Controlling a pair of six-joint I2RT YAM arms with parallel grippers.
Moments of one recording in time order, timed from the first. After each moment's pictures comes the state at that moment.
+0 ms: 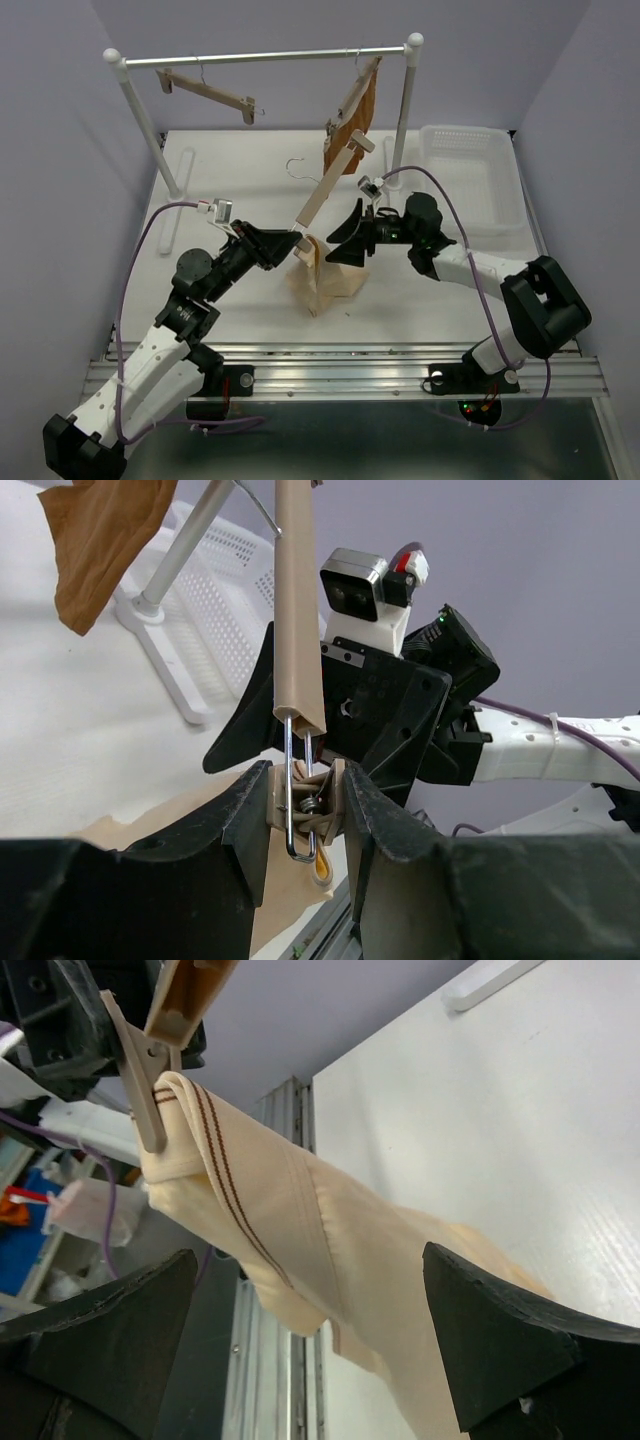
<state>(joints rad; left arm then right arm) -0.53 0.62 0.48 0.28 0.24 -0.81 0.55 1.51 0.76 0.80 -0.99 0.66</state>
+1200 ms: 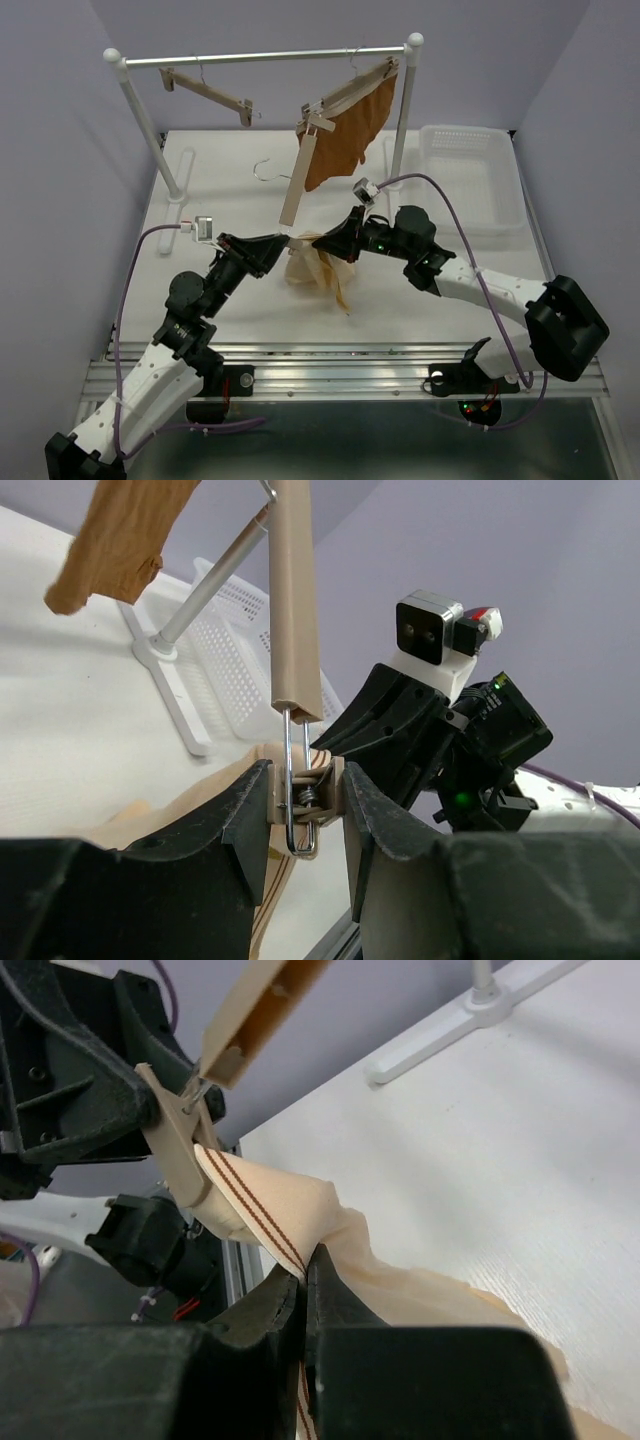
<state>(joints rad) -0.53 0.47 0.35 0.35 0.11 -0.89 0.73 1.38 0.76 0.66 -0.54 0.48</state>
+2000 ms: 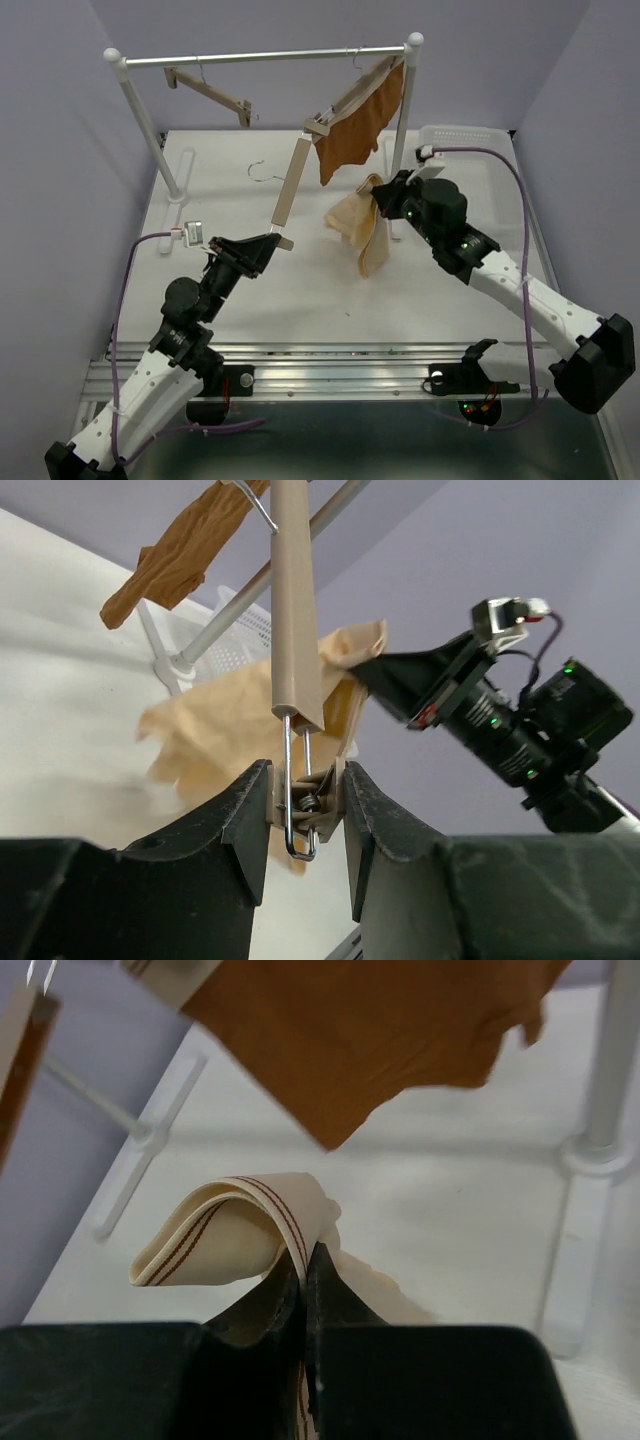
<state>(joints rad) -0.53 0.41 0.33 0.31 0.02 -0.91 0.64 1.18 0.92 0.09 0.14 0.46</state>
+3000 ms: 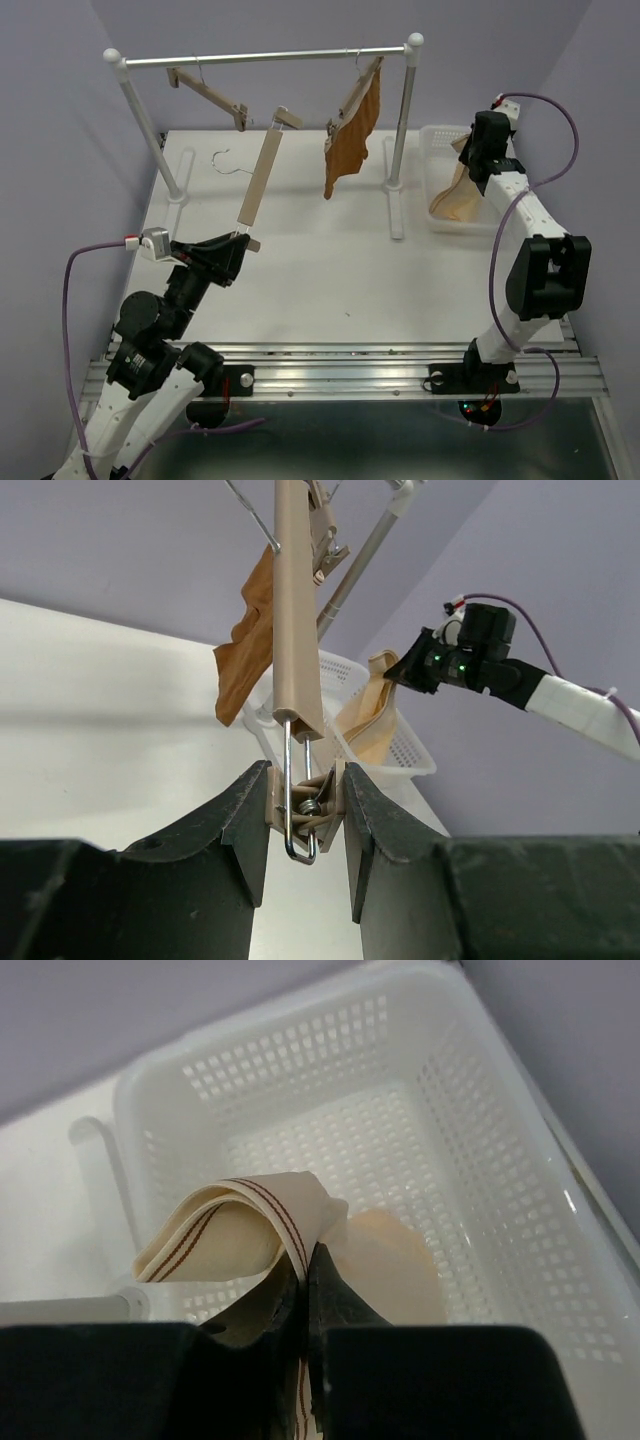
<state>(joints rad) -0.53 0.25 0.63 -0.15 -0.08 -0.60 0.02 1.67 1.44 -0.18 0.38 0.29</state>
